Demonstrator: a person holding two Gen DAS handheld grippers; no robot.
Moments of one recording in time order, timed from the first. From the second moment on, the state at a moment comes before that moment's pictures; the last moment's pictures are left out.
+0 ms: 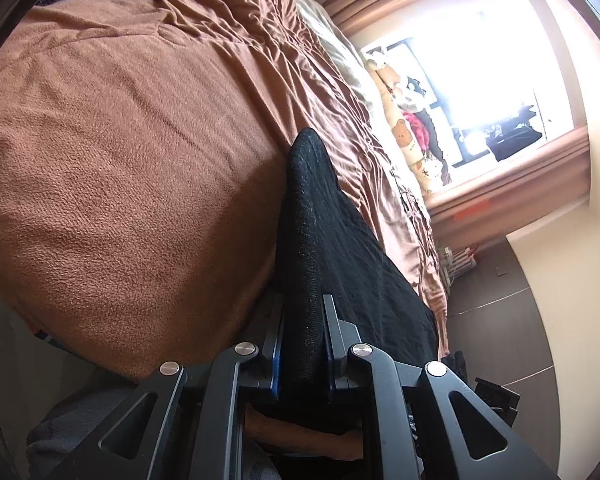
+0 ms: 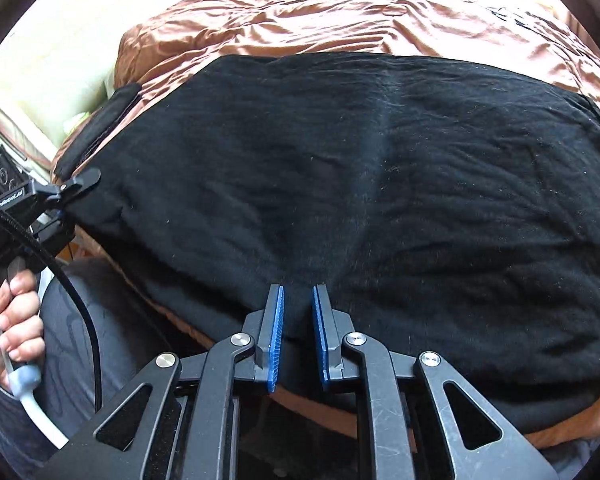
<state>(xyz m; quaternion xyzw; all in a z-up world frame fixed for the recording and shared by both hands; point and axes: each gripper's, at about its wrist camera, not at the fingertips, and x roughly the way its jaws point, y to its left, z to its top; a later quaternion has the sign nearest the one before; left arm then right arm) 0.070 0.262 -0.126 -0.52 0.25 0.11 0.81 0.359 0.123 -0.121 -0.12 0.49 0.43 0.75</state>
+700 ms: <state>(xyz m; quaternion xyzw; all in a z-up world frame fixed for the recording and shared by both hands) 0.071 0.266 -0.138 -0.54 0.25 0.12 0.79 0.434 0.171 -0.121 -0.07 0.51 0.38 0.77</state>
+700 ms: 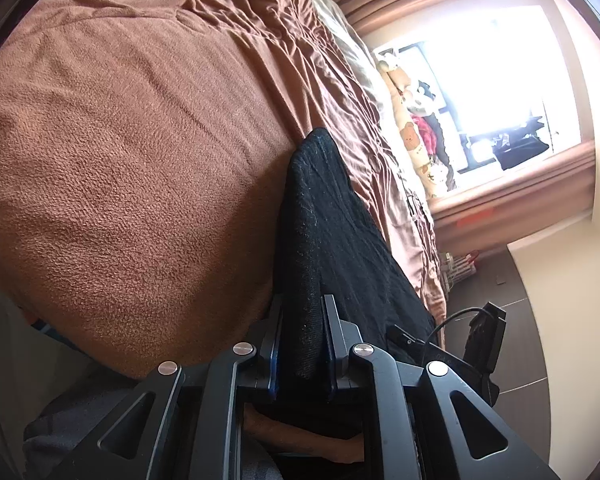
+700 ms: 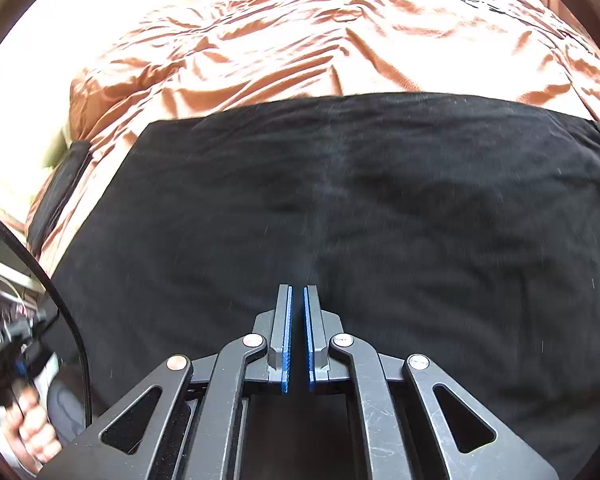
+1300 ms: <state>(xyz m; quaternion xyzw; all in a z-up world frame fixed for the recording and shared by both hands) 0.083 0.266 -0.147 -0.56 0.28 0.12 0.77 0.490 0.206 -0.125 -0.06 0.50 0.36 0.78</state>
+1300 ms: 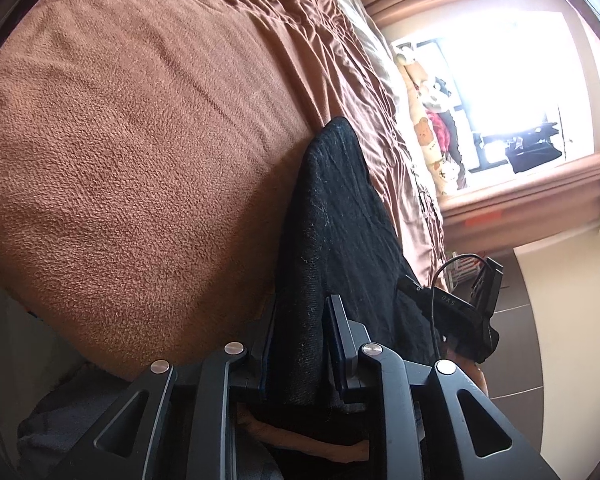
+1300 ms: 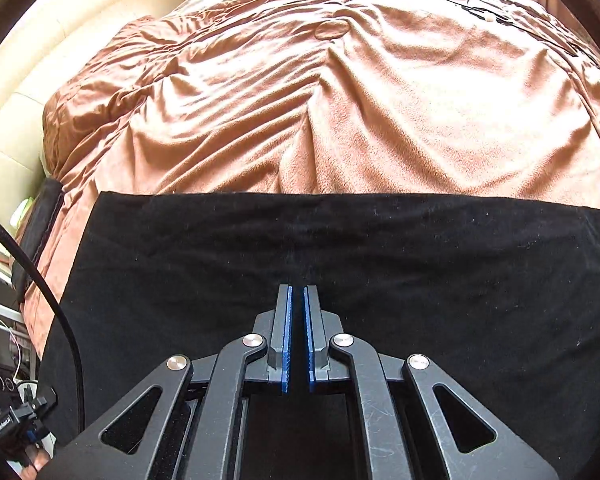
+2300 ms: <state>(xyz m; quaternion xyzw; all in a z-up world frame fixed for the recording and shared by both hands) 0.123 0.210 -0.030 -0.45 0.23 0.03 0.86 0.395 0.104 -0.124 -0.04 0.53 0.44 0.72</state>
